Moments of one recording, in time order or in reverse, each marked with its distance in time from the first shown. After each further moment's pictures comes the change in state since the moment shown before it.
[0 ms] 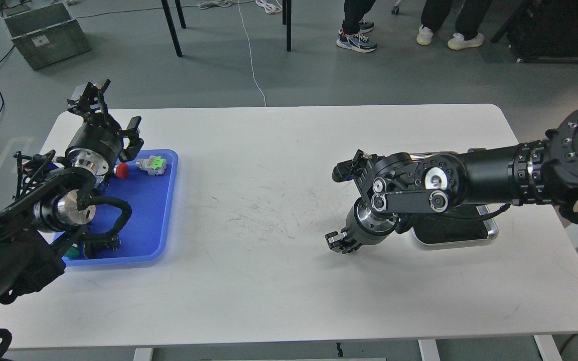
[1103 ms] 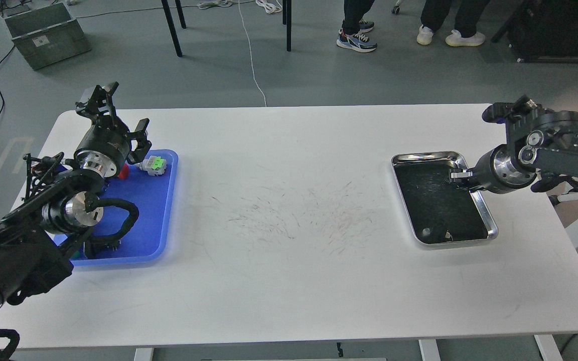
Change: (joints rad) left arm 0.001 -0.027 -0.003 -0.002 0.001 0.000 0.000; right arm -0.069 -0.518 0.086 -0.033 -0.195 -0.083 0.018
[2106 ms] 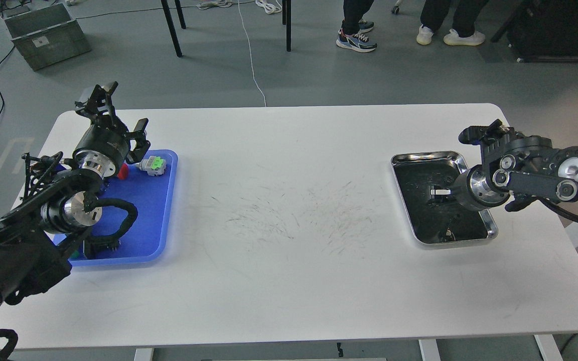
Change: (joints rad) left arm 0.001 0.007 0.005 0.003 0.005 0.000 0.001; right arm -0.083 0.053 0.093 -0.015 -0.019 -0.020 -0.002
